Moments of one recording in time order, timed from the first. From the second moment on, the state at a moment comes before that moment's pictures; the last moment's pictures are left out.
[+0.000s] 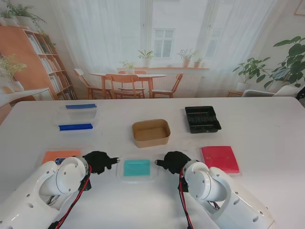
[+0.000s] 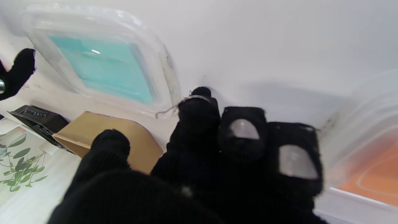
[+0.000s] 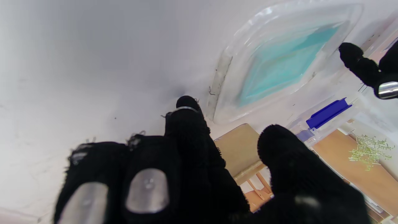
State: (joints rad) left arm 1.56 -1.00 -1.18 -1.72 0.69 0.36 -0.50; right arm -1.43 -1.09 0.88 -1.59 -0.47 0.39 0.16; left_hand 0.67 0.12 0.00 0.03 0.80 0.28 0.38 0.25 1.19 0.03 1.19 0.88 1.11 0.16 1.51 0.88 1.02 0.22 1.82 0.78; right_hand 0.48 -0.13 0.48 0.01 0.79 0.30 0.67 0.40 1.19 0.05 1.15 0.82 1.32 -0.01 1.68 0.81 1.16 0.06 1.86 0.83
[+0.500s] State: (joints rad) left arm 1.54 -1.01 -1.13 -1.71 0.62 0.43 -0.43; right arm -1.38 -1.11 0.84 -1.57 -0.40 0.43 0.16; left_hand 0.64 0.12 0.00 0.03 0.79 0.33 0.48 0.29 1.19 0.03 1.19 0.88 1.11 0.16 1.51 0.88 1.02 0.22 1.82 0.78; right_hand 0.48 -0.13 0.48 0.01 0.79 0.29 0.71 0.42 1.19 0.05 1.15 0.82 1.32 -0.01 1.68 0.81 1.16 0.06 1.86 0.83
